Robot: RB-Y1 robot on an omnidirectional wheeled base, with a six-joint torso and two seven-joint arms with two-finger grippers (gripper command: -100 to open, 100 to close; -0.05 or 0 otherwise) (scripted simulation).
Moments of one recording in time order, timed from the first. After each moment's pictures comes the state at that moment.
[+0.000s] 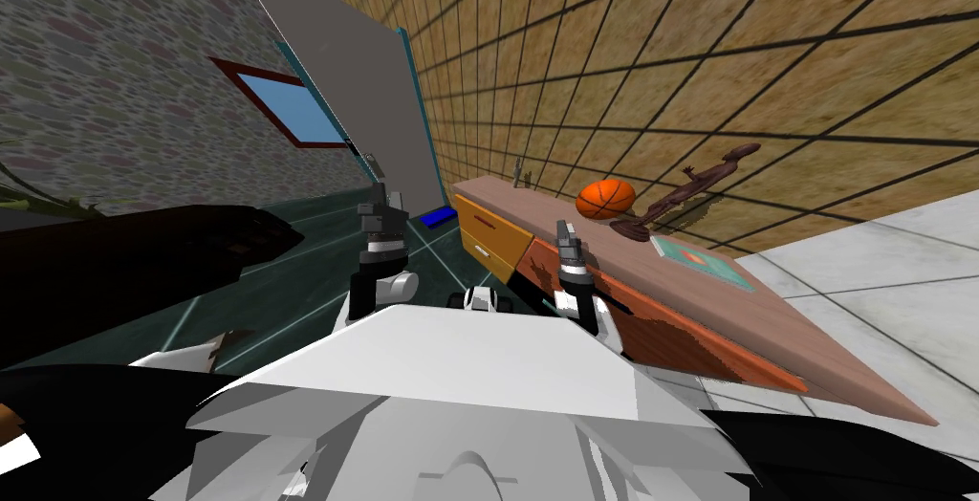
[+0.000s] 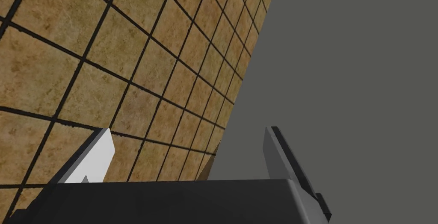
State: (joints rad) left arm 0.45 -0.02 0.02 -2.38 0.04 -0.38 -0.10; right arm 0.43 -0.18 -0.10 -2.13 0.21 -0.55 0.43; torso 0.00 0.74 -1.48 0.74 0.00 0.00
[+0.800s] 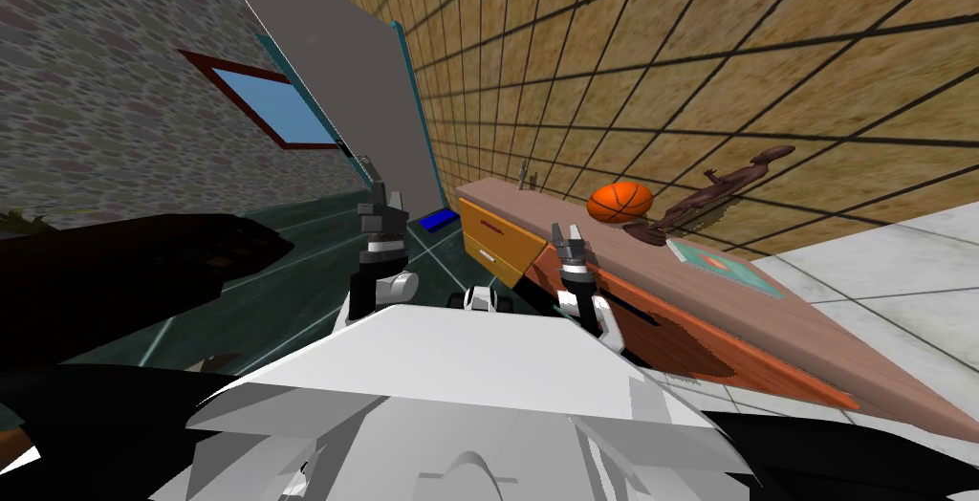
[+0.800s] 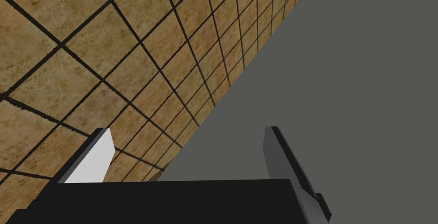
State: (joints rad) left arm 0.45 -0.02 0.02 -2.38 0.04 -0.38 -0.10; right arm 0.40 -0.18 -0.16 -2.06 0.30 -0.55 0.65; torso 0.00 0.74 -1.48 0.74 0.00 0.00
